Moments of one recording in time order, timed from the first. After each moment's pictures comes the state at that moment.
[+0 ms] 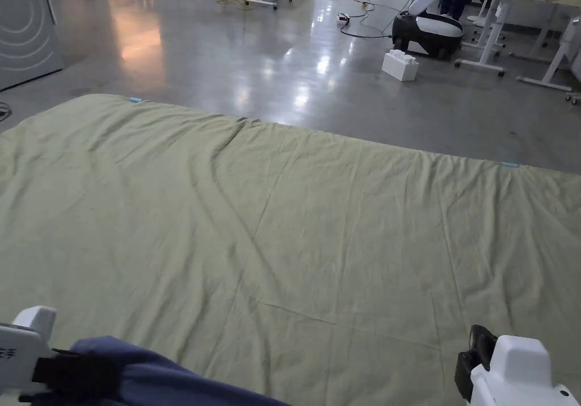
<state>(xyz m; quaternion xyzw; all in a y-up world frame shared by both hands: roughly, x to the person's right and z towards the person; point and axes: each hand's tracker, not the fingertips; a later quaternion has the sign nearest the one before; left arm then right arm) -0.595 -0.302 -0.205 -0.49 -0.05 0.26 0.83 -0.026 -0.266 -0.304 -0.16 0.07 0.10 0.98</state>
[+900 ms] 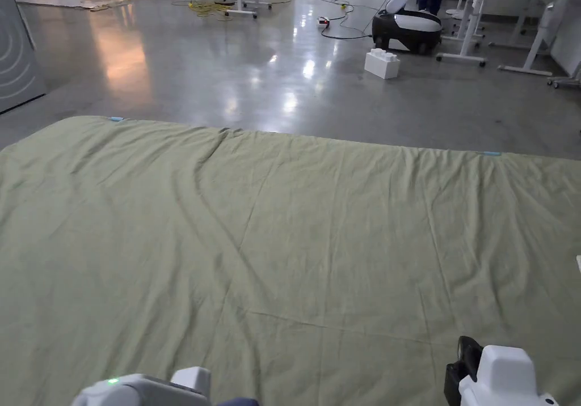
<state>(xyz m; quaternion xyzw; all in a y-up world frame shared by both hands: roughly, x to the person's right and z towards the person) -0.357 -0.338 -0.258 -0.56 -0.11 0.27 0.78 -0.007 -0.284 -0.296 -0.19 0.06 0.06 0.98</state>
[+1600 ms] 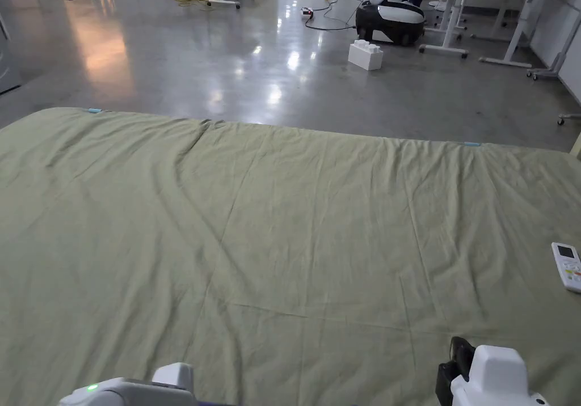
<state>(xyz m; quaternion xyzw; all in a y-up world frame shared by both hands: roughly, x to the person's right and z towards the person) -0.372 -0.329 -0.242 -0.53 -0.09 0.29 0.79 0.007 -0.289 -0.287 -0.20 0.04 0.06 0.98</state>
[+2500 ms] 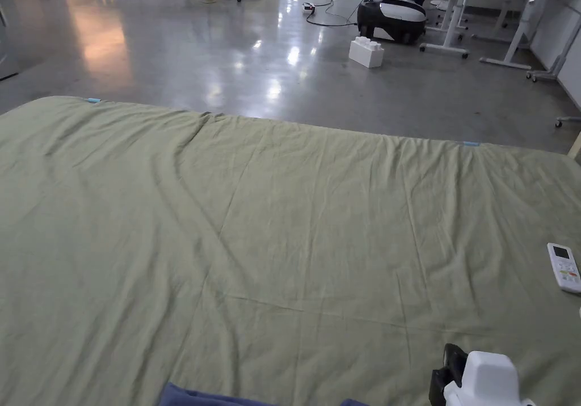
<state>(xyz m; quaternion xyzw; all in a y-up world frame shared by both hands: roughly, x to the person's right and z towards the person) -0.282 -0.394 -0.234 -0.56 -0.14 0.20 0.79 0.006 -0.298 -0.282 -0.21 0.04 0.06 0.97</state>
